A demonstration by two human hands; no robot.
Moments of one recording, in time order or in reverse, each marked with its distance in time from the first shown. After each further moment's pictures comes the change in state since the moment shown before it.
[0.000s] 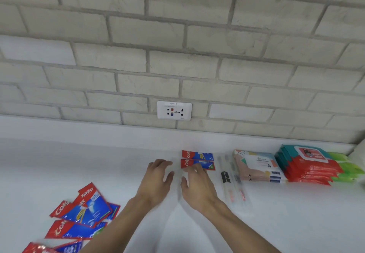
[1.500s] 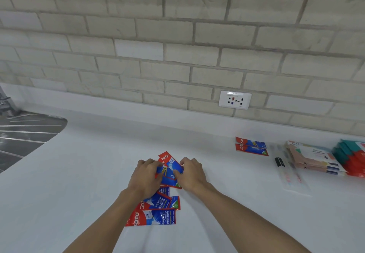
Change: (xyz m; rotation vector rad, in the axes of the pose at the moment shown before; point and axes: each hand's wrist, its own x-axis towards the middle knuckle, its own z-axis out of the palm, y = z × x) left_hand -0.148 -0.118 -0.155 0.325 -0.047 -0.303; right_hand -0.047 -0.188 0.101 0.118 -0.194 0.020
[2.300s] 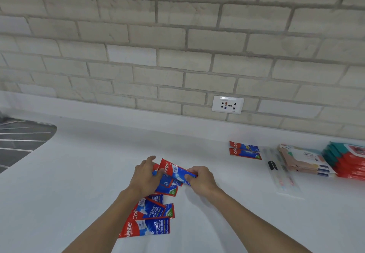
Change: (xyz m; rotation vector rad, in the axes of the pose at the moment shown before) left_hand 0.026 0.006 0.005 -0.326 -0.085 -0.157; right_hand -0.008 0.034 -0.033 0.393 -0.060 0.153
